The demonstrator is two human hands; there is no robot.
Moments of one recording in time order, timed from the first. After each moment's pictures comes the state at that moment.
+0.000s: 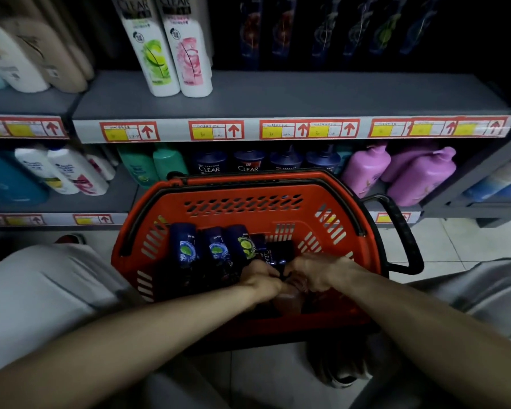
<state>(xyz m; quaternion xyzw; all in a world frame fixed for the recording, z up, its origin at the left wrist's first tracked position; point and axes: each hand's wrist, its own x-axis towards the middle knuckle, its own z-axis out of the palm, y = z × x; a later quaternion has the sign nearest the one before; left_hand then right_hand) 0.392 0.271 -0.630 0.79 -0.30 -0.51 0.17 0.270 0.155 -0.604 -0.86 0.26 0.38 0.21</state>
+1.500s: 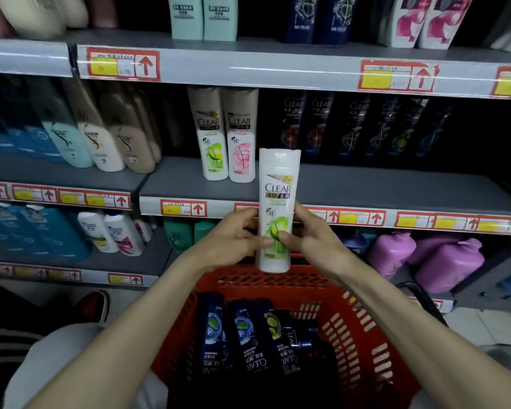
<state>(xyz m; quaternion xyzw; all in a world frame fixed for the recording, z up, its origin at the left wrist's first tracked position) 0.555 0.246 -0.450 0.62 -0.49 -0.40 0.46 0.386 0.136 -0.450 -0.75 0.26 -0.21 0.57</state>
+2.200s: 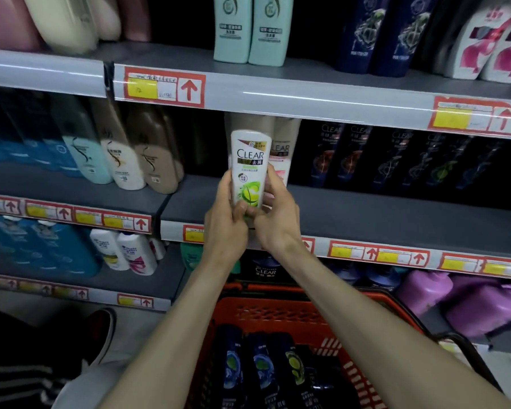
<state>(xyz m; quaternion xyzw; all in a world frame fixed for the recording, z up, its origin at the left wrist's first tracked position) 0.636 0.216 -0.448 0.70 -0.37 -0.10 0.61 0.562 0.135 -0.434 -0.73 0.28 -0.37 0.50</state>
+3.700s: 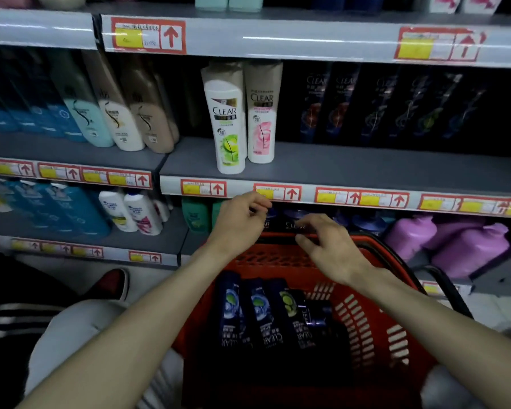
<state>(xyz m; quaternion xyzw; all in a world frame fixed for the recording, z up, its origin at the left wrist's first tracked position) 0.567 0.258 -0.482 0.75 -0.46 -0.16 0.45 0.377 0.143 -0.503 -0.90 0.32 -0.14 0.27</state>
